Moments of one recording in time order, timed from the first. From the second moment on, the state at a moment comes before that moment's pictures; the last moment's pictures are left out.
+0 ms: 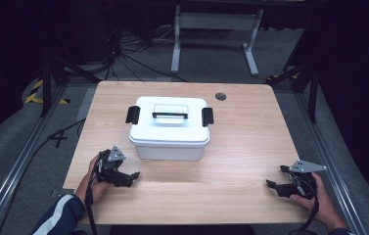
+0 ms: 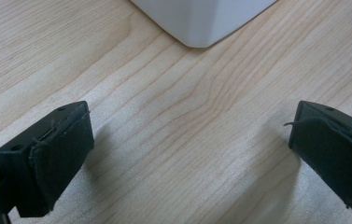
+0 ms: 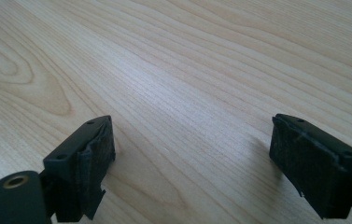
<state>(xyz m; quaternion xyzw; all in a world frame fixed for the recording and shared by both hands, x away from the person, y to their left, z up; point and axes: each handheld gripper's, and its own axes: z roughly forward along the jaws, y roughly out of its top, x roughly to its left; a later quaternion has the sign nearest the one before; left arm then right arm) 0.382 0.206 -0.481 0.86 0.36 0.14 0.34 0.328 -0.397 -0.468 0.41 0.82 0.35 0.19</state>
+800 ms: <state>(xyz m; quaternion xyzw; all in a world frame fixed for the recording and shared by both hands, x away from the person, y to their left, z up) 0.380 0.214 -0.482 0.87 0.33 0.12 0.35 0.353 -0.383 -0.452 0.36 0.87 0.30 0.15</state>
